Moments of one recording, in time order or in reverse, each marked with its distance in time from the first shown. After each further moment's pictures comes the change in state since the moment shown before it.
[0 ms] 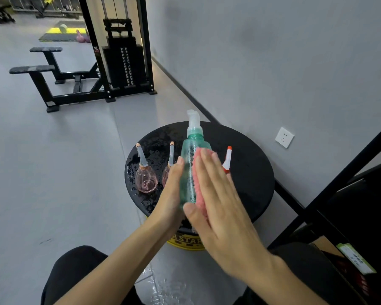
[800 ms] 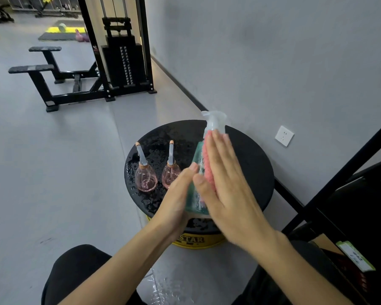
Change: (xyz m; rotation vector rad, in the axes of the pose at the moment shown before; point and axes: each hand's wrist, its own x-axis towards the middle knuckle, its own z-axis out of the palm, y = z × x) left_hand -0.005 0.002 0.011 0.018 -0.027 -0.067; right_hand 0.023 0.012 -0.012 0.034 0.086 0.041
